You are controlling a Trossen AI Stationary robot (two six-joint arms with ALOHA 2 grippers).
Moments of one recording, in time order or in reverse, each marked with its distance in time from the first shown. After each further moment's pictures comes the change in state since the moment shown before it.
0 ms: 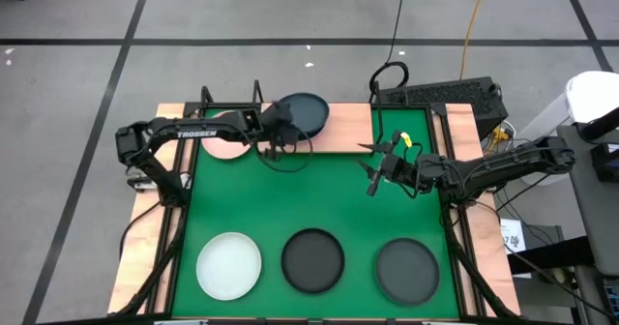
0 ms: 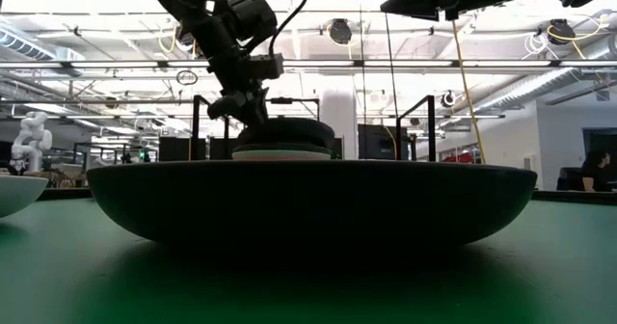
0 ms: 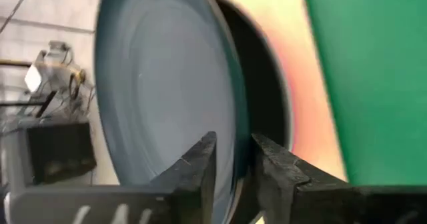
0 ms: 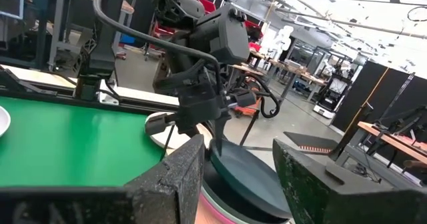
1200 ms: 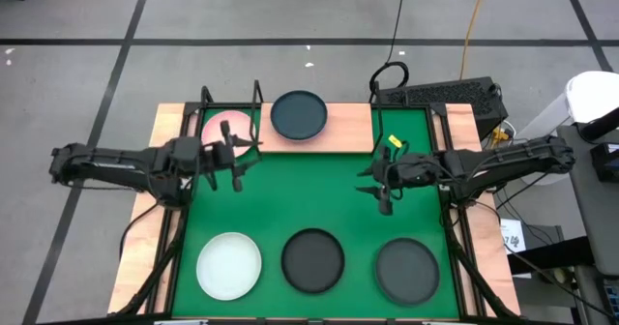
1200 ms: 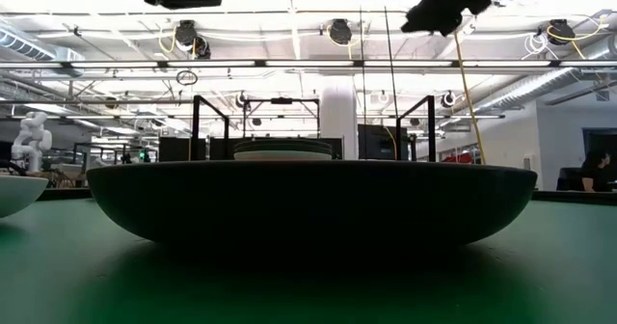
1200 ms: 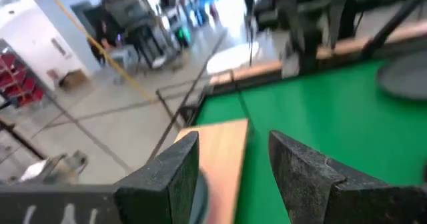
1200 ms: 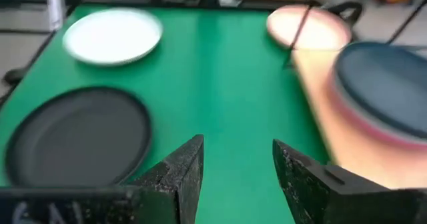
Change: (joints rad) left arm -0.381 -0.826 -0.508 0.453 -0.035 -0.463; right arm -0.002 0.005 0.280 -0.823 -0.407 0.411
